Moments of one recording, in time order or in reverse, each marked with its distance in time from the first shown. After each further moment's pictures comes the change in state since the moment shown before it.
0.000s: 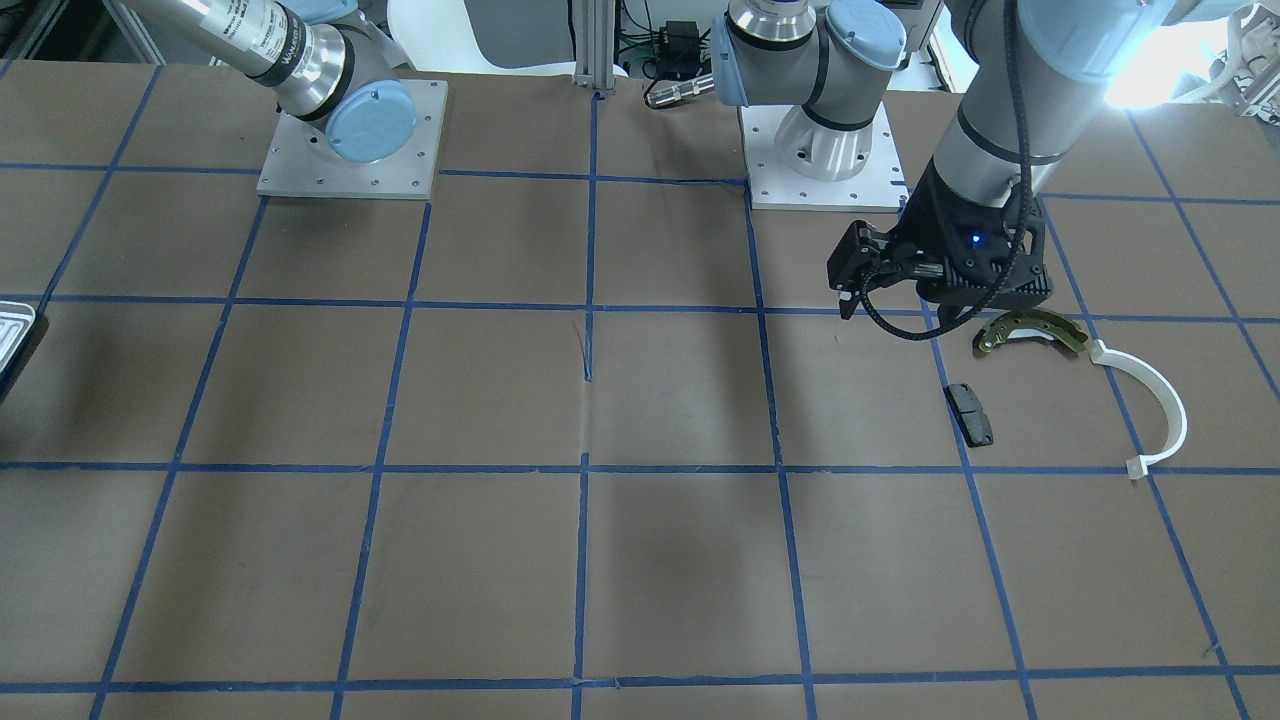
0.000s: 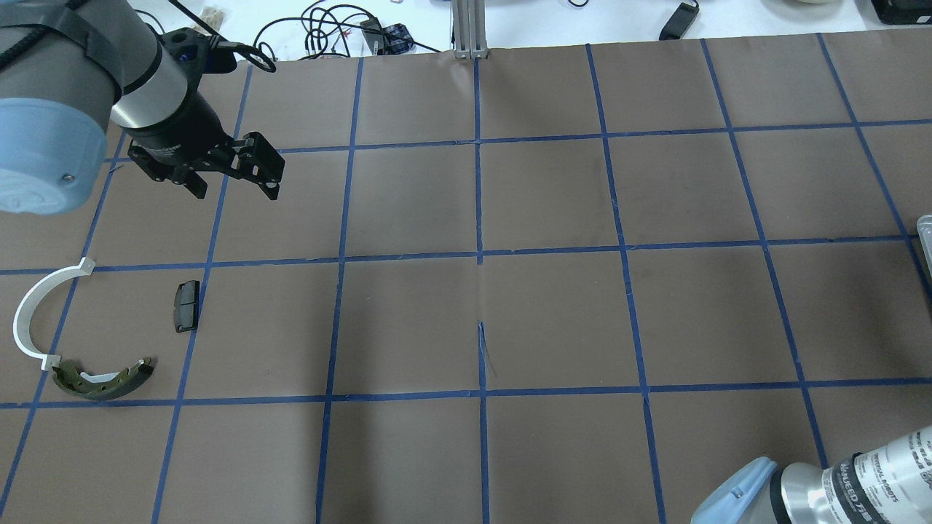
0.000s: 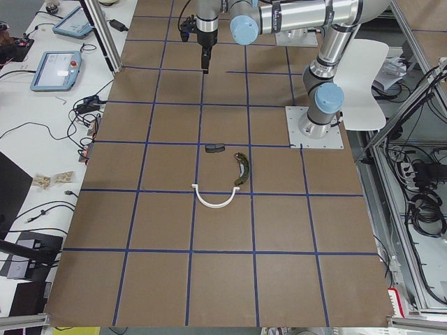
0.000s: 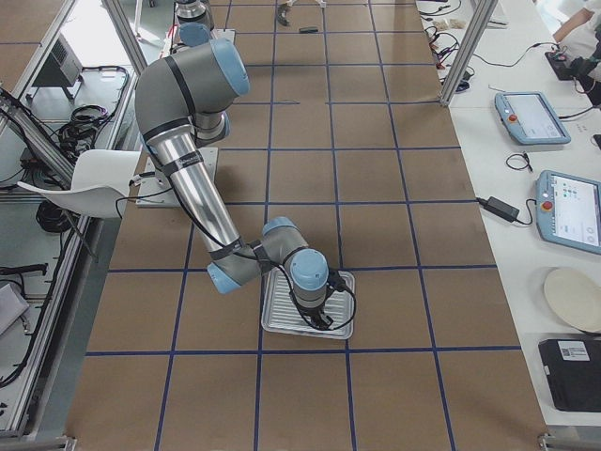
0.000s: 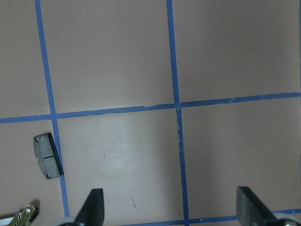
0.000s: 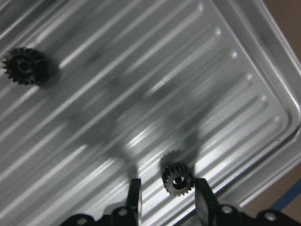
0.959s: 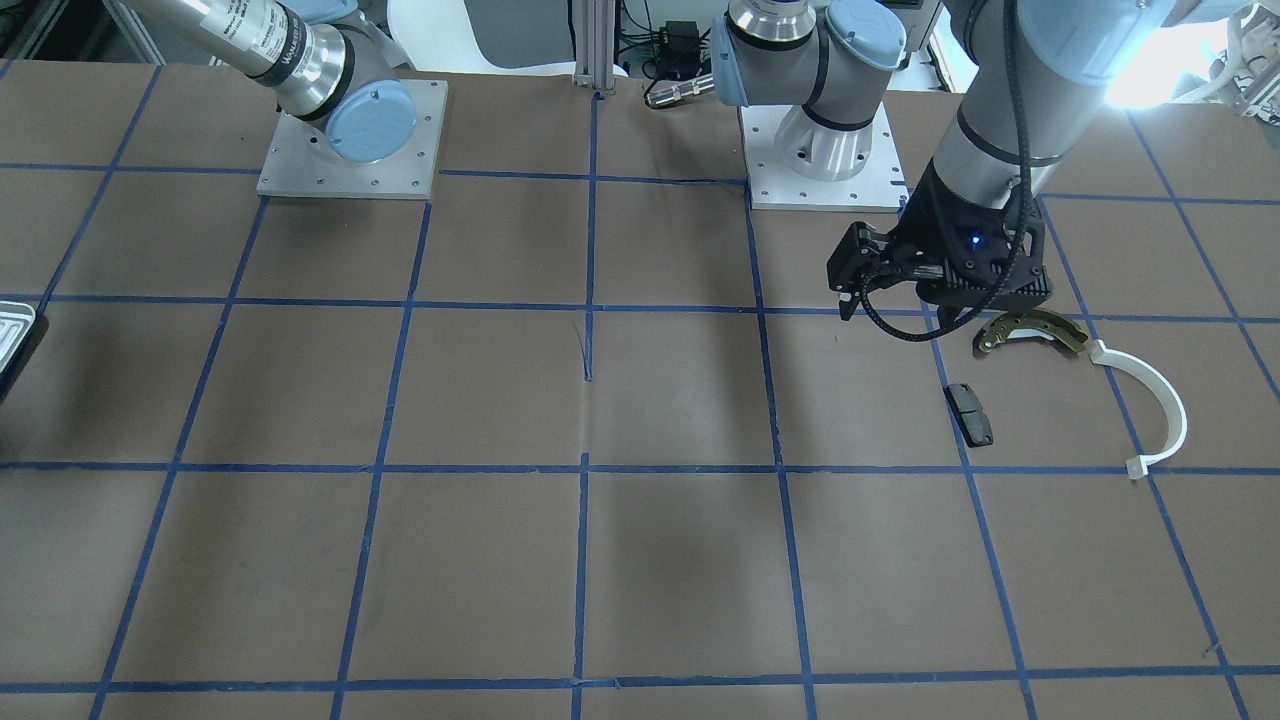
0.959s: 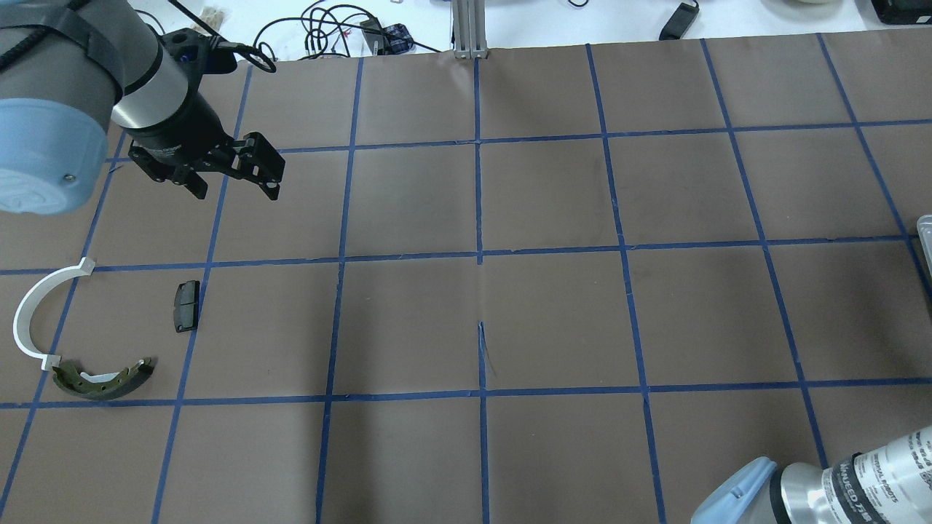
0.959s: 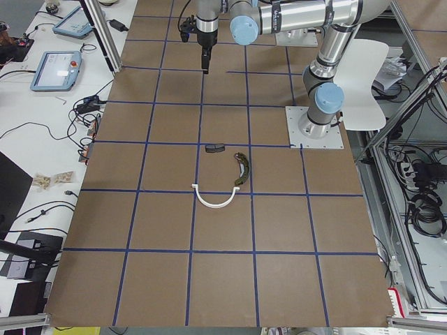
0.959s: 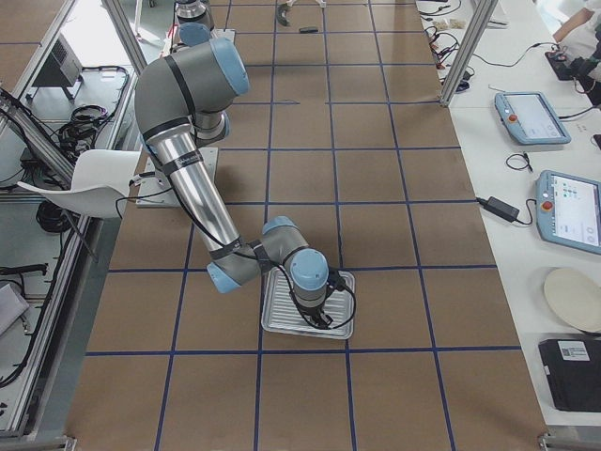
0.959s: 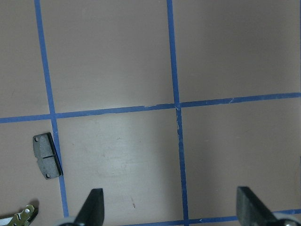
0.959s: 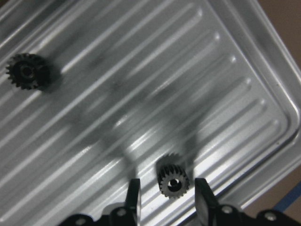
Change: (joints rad) left arm 0.000 -0.001 0.000 0.001 0.000 -0.002; right arm 0.001 -0.001 -0.001 0.005 0.013 0.008
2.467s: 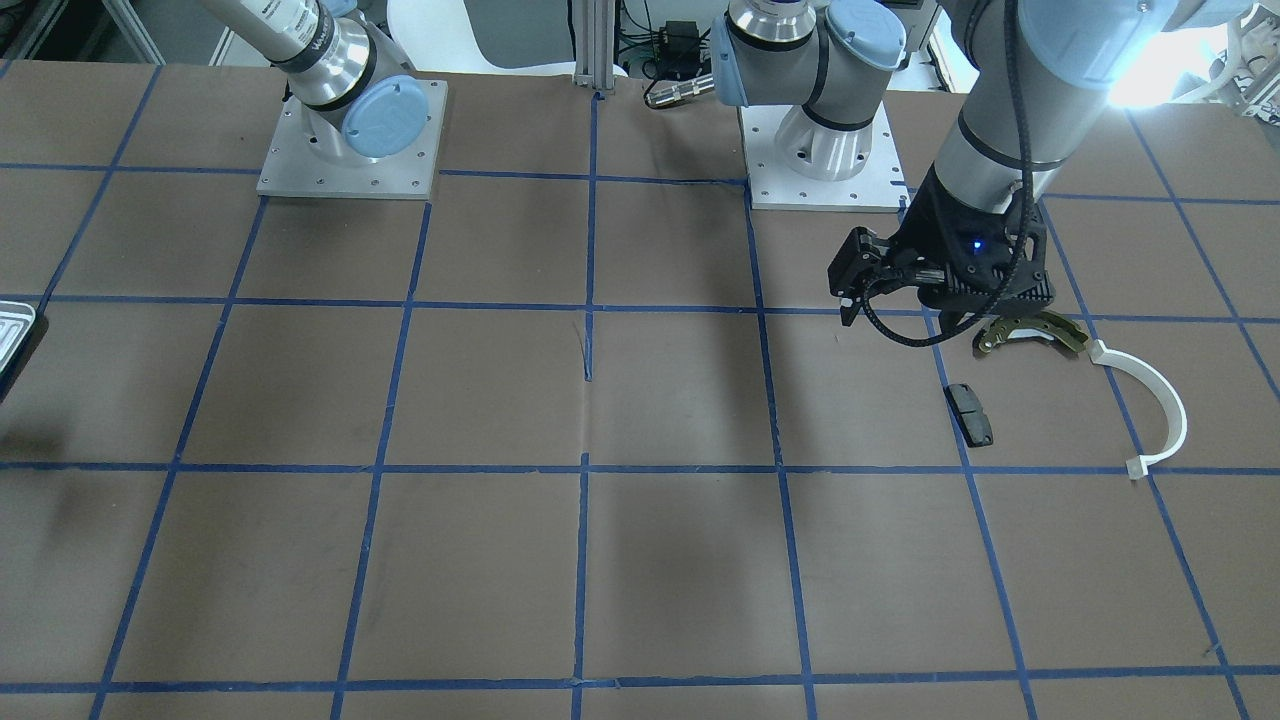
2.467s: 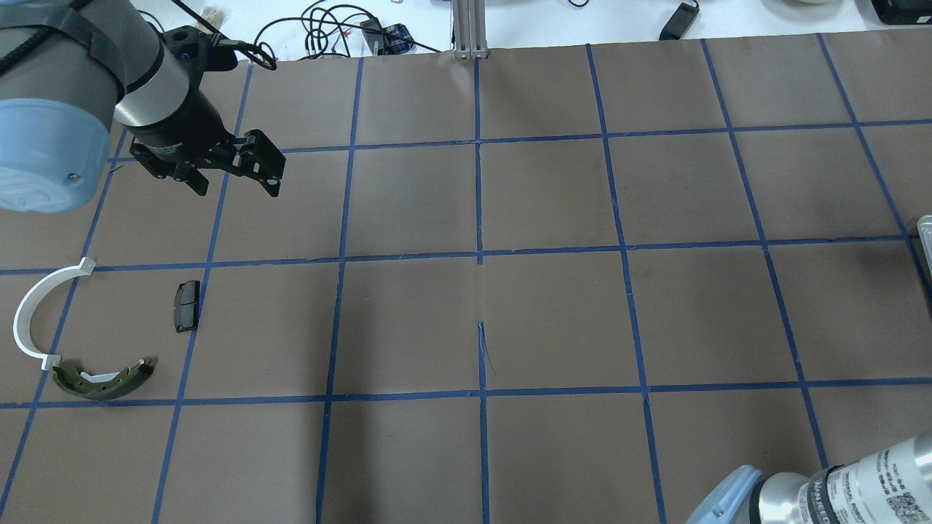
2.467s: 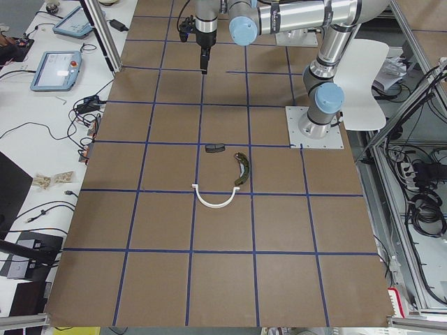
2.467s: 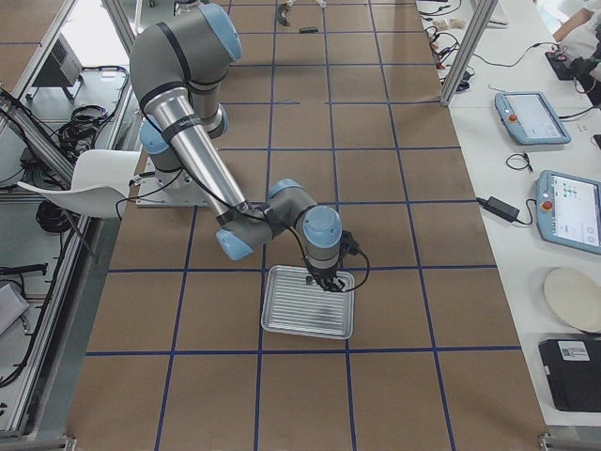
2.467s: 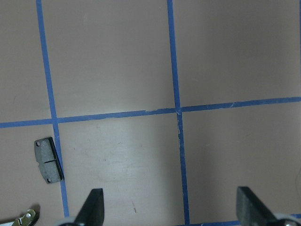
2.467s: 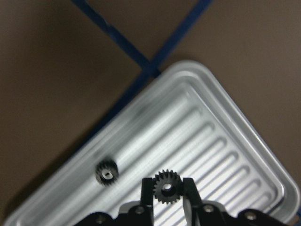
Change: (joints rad) left arm 0.000 -0.007 0.001 0.016 0.000 0.002; right arm 0.160 -0.191 0.103 0.097 0.029 0.201
